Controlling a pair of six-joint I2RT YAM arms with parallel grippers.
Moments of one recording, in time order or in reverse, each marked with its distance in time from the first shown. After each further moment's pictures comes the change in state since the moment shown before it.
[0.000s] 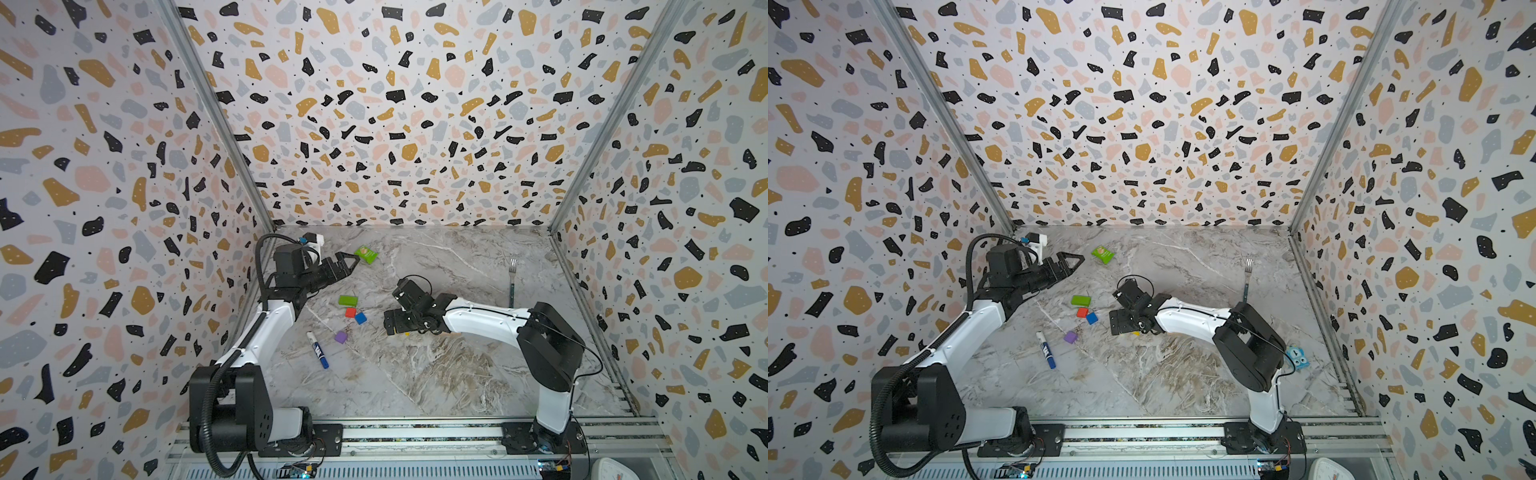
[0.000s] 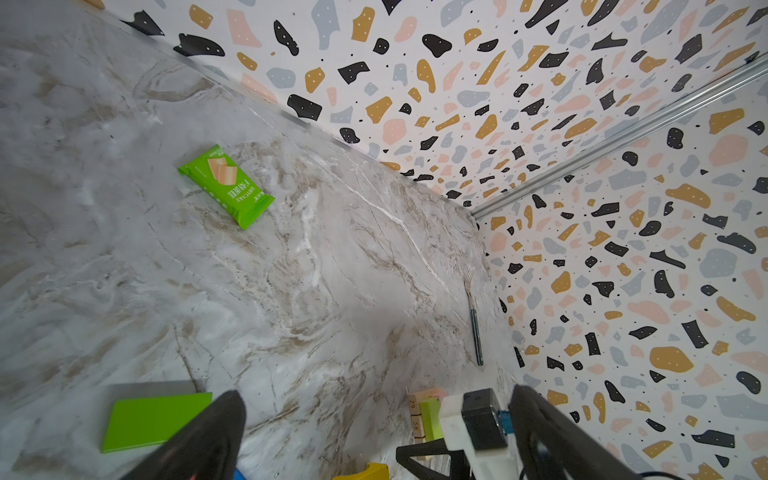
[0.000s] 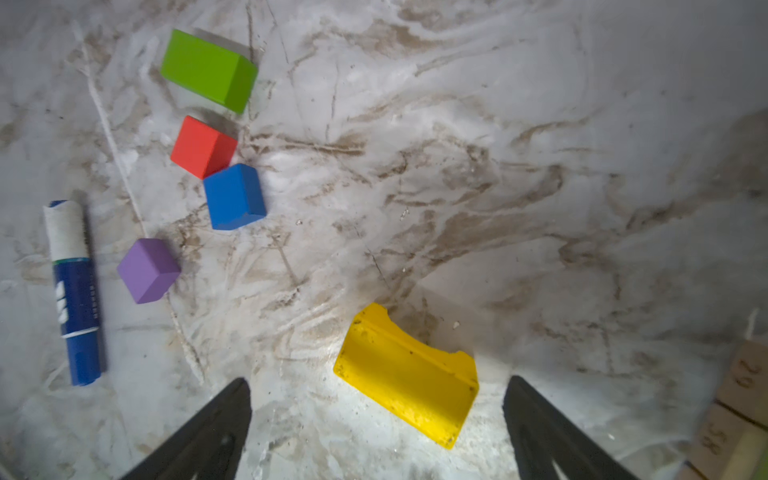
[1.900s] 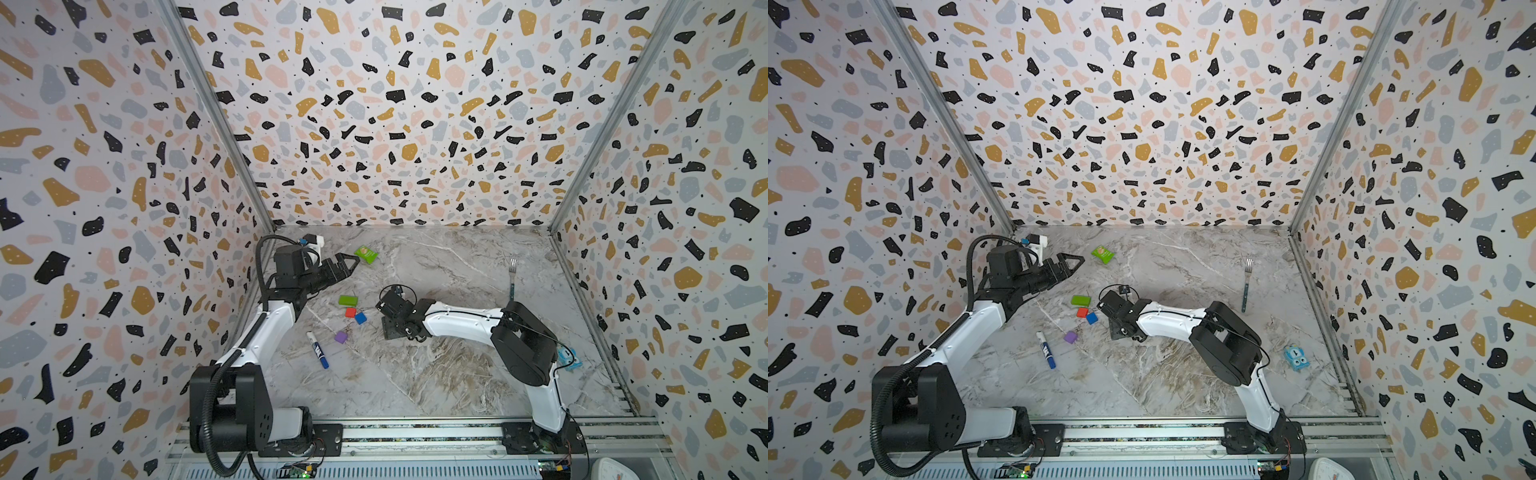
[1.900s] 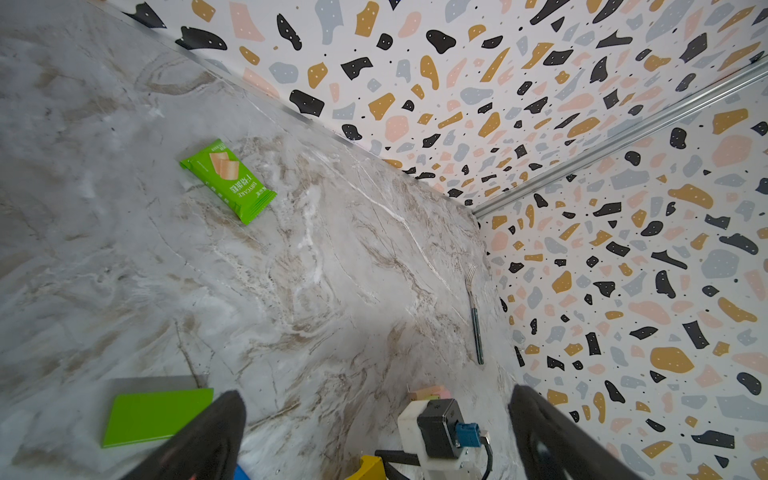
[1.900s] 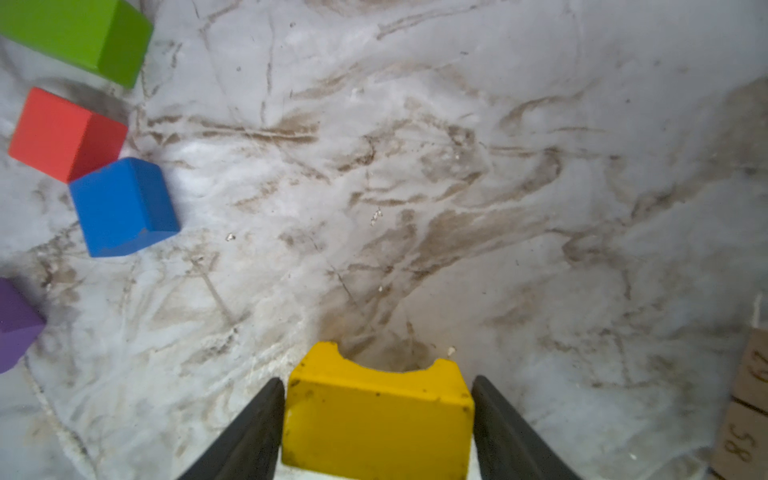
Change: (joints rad) left arm 0.000 0.000 -0.011 0.005 0.001 -0.004; right arm 0.062 0.136 0.127 -0.099 0.181 0.032
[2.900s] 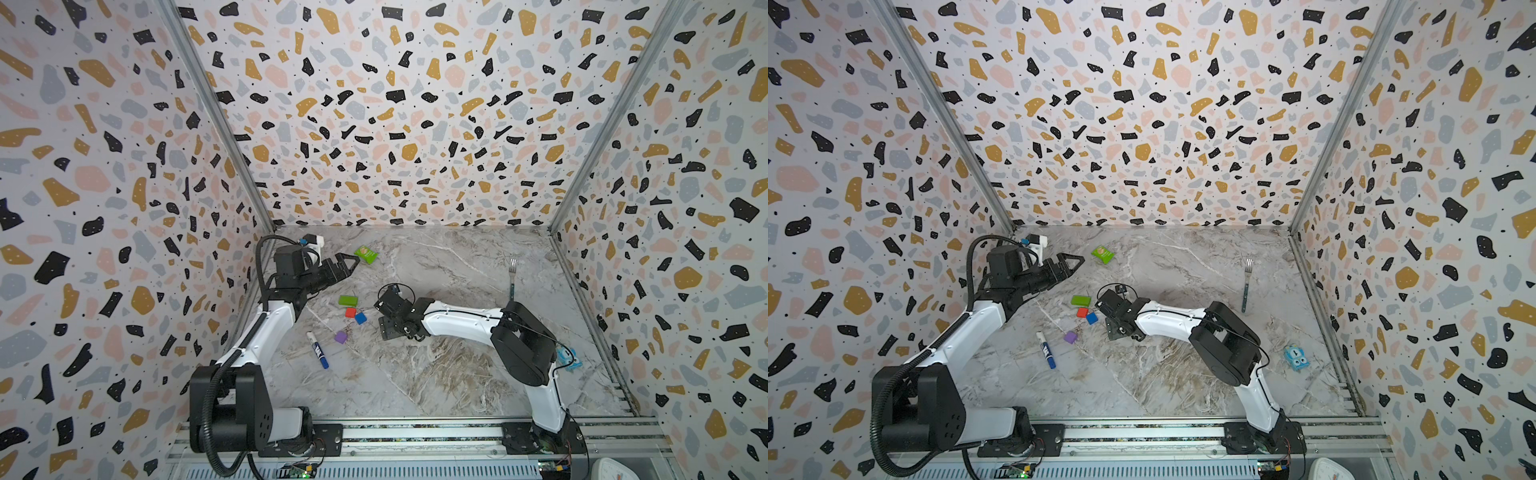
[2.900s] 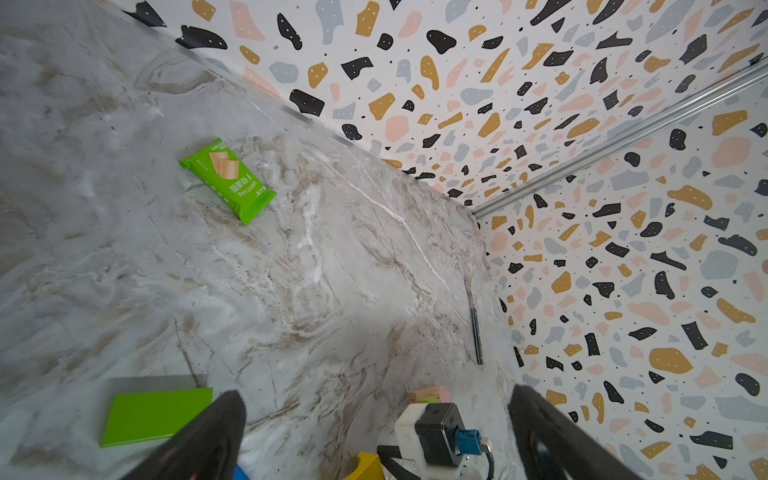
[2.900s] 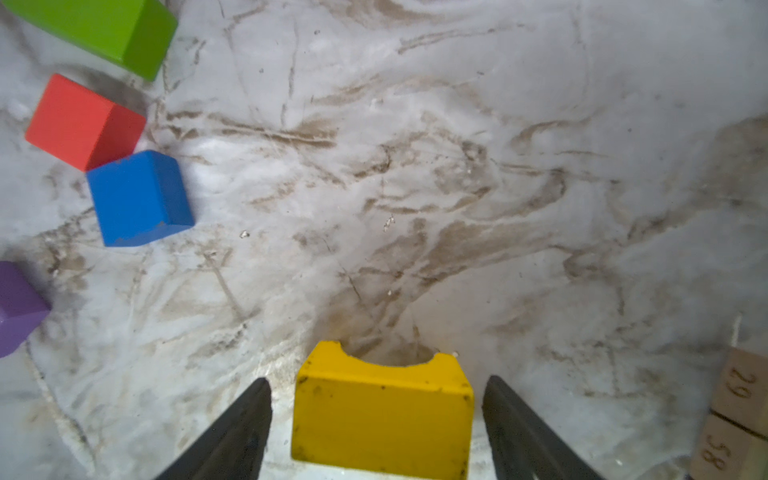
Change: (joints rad) left arm 0.000 0.000 0.000 0.000 0.000 -0.004; right arm 0.004 0.006 0.022 -0.019 0.003 -0.051
